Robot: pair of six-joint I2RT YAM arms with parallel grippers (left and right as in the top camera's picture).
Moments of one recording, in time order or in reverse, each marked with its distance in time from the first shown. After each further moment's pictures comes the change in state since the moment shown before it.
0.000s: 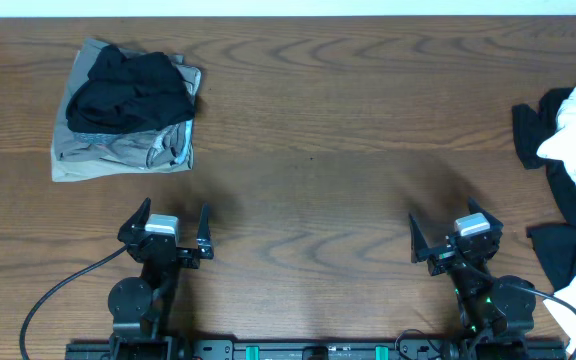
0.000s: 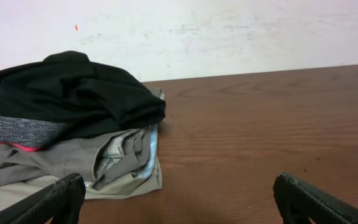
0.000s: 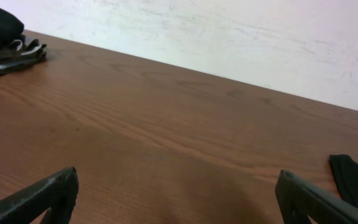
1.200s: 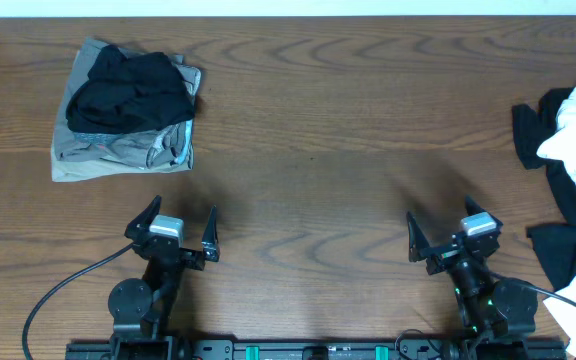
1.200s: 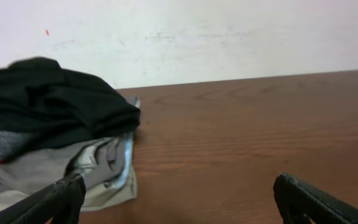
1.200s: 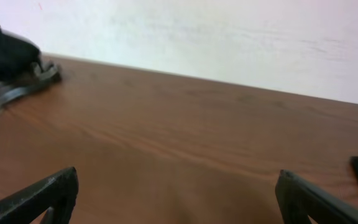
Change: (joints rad) left arm 0.000 0.000 -0.012 0.040 0.098 -0.045; right arm 0.000 0.000 0.000 0.051 -0.038 0.121
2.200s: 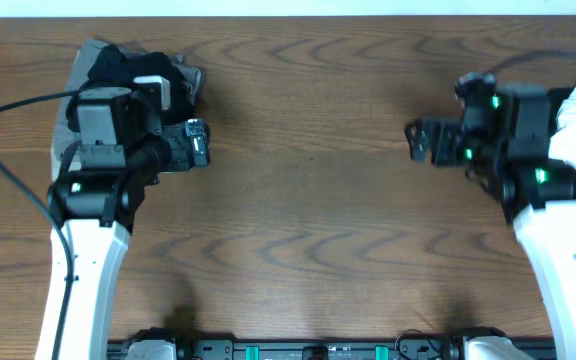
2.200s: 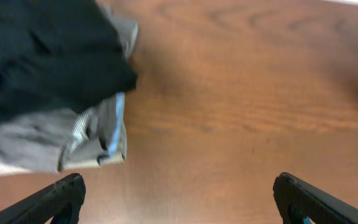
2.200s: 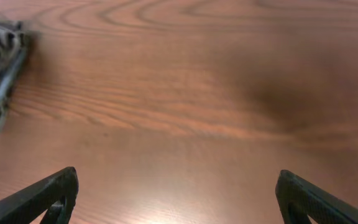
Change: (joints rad) left arm 0.000 1.218 1.134 -0.661 -0.007 -0.108; right arm 0.000 1.304 1.102 -0.513 -0.018 0.133
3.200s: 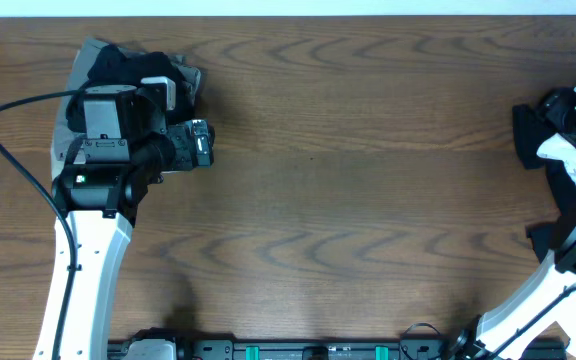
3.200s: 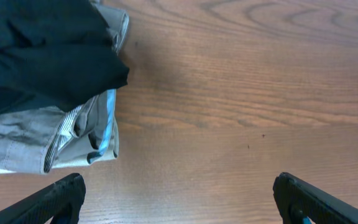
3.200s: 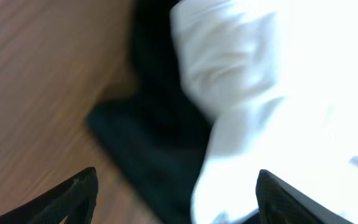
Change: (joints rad) left arm 0.000 0.023 0.000 0.015 0.026 0.000; right arm -0.582 0.814 0.470 0.042 0.219 0.159
